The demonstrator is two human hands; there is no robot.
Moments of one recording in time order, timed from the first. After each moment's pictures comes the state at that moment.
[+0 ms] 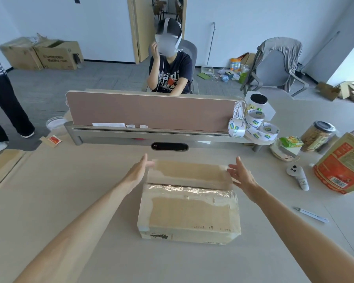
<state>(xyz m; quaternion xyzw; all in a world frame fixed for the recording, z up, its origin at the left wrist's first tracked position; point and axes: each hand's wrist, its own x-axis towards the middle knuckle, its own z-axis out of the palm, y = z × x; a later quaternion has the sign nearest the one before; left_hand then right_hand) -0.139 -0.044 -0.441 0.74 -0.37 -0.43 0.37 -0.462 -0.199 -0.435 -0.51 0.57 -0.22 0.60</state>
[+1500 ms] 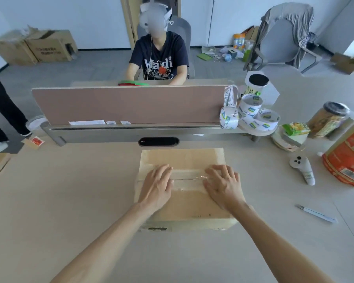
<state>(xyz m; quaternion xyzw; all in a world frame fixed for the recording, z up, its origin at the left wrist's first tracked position) -0.252 -0.095 -0.495 0.77 -0.62 -0.07 0.16 -0.474 -0.202 -0.495 -0.88 0.44 -0.17 0.10</state>
